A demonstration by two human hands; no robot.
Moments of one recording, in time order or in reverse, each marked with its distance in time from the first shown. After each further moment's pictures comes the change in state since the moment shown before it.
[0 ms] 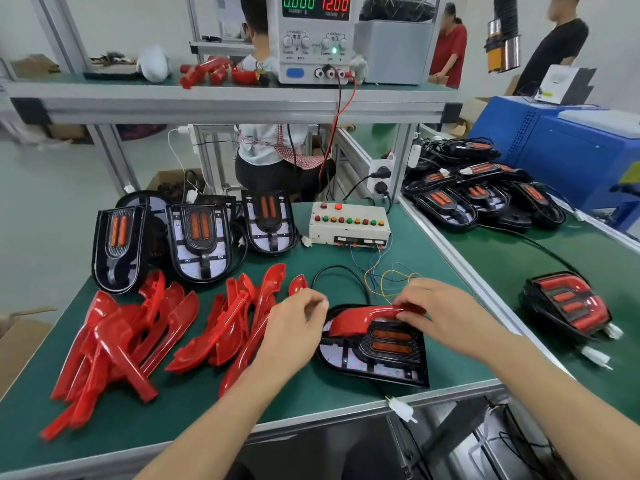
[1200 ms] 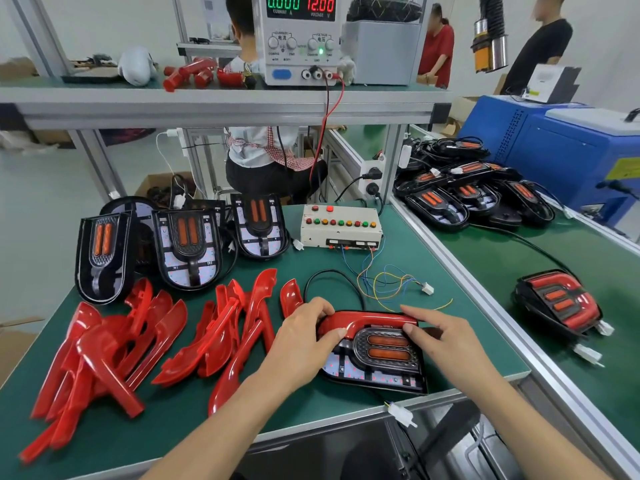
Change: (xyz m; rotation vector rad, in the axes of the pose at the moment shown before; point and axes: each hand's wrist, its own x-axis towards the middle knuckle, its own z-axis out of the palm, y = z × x) left_hand 0.004 -0.013 0.025 0.055 -0.207 0.081; right_hand -0.036 0.005 0.054 0.748 0.283 0.542
